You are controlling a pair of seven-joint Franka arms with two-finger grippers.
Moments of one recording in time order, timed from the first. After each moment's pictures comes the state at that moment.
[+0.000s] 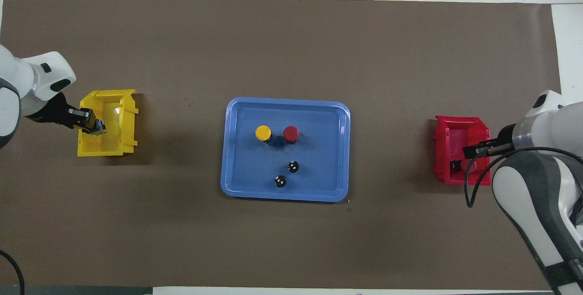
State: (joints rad) left arm -0.05 0.10 0.02 -1.94 0.08 1.88 0.19; right arm -0.19 -0.15 0.15 -2.18 0.04 2.02 -0.23
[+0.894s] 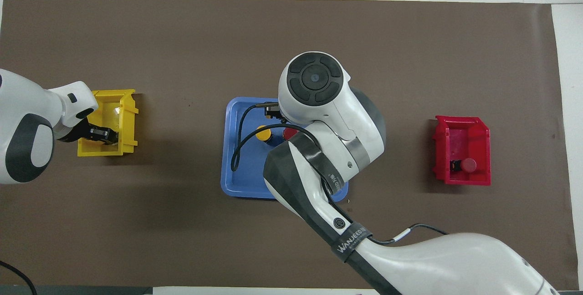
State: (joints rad) left arm -0.04 0.06 0.02 -2.14 0.08 2.09 0.20; right arm 0.46 0.41 0.16 -1.57 -0.06 2.05 0.65
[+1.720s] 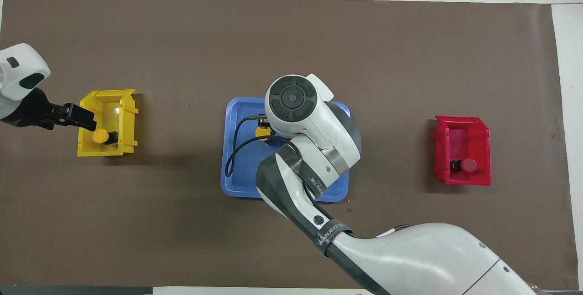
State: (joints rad) left arm -0.05 0.01 0.01 -1.85 -0.06 1.72 0.01; right arm 0.50 0.45 0.15 -1.66 -0.08 2.14 0.71
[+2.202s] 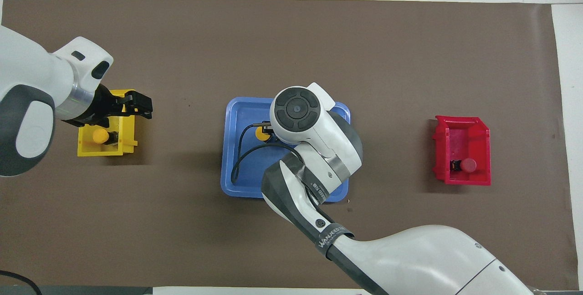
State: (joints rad) left arm -0.24 0.01 -0.01 -1.90 -0.07 1.86 -0.34; right arm 0.50 0.43 0.15 -1.72 -0.08 2.18 0.71
